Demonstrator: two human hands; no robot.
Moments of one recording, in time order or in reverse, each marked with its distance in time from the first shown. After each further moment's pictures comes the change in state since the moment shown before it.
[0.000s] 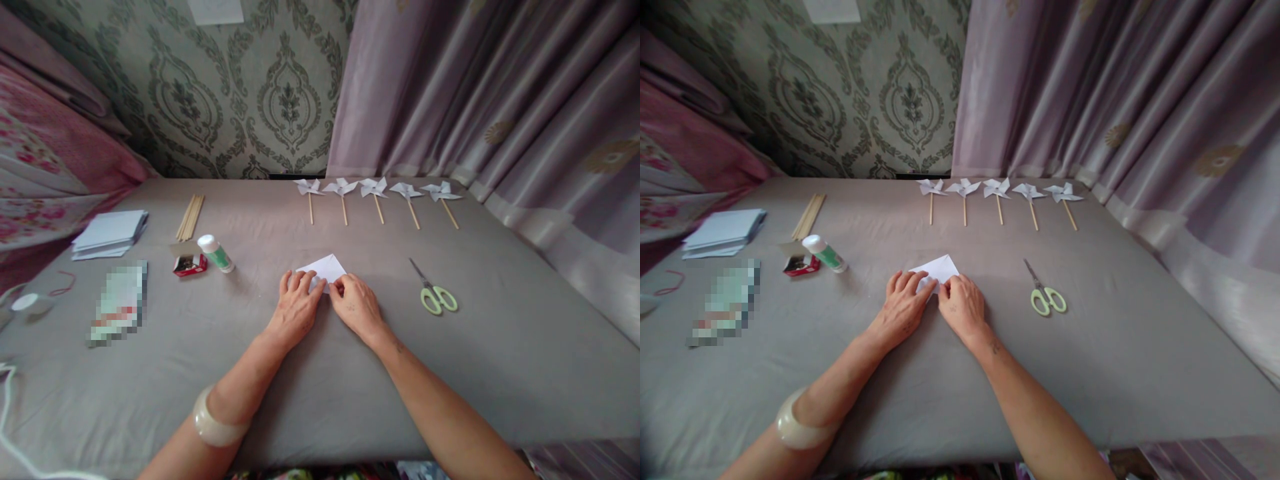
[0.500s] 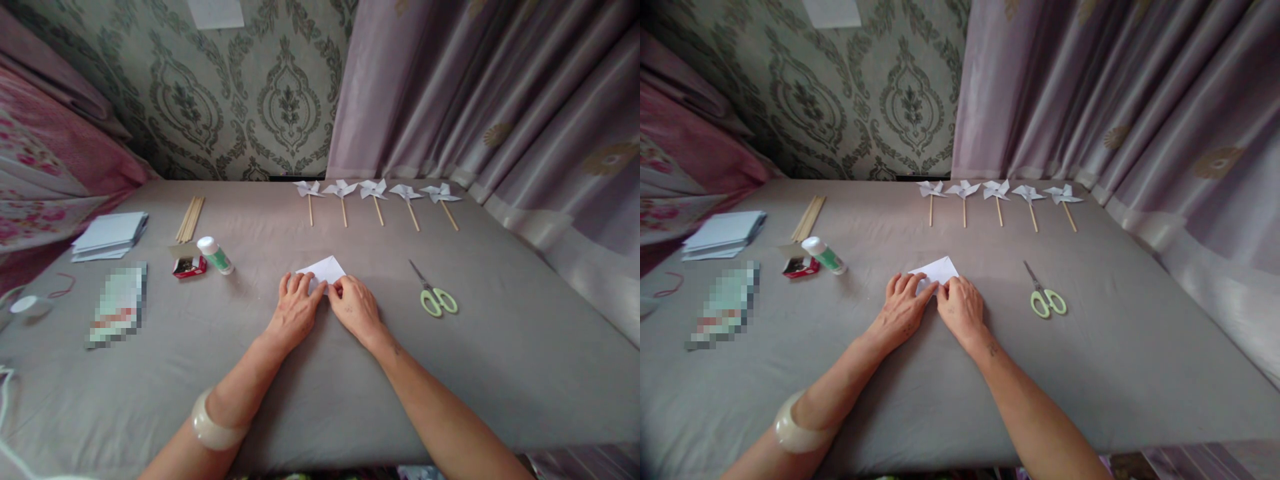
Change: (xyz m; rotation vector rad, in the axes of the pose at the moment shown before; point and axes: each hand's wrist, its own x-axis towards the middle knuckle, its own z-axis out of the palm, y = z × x) left_hand -0.001 0.000 0.001 0.025 -0.035 -0.014; right_hand 0.001 -0.003 0.001 -0.052 0.010 0.012
